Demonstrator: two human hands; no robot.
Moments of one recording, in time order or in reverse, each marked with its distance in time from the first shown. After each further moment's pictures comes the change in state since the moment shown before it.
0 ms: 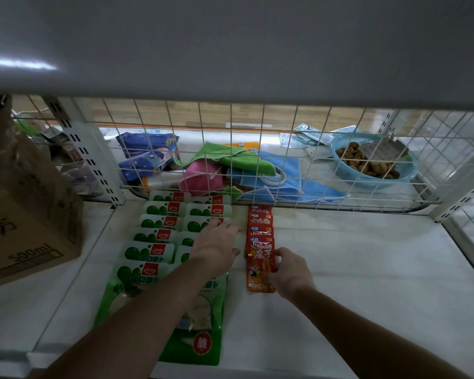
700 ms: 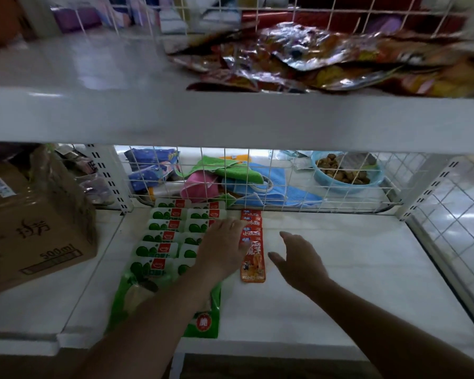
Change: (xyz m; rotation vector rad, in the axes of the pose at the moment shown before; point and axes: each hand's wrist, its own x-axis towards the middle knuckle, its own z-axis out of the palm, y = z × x) left_hand -0.055 0.035 -0.029 -0.201 0.227 0.061; right_hand -0.063 -0.006 -0.065 -0.321 0.207 -0.263
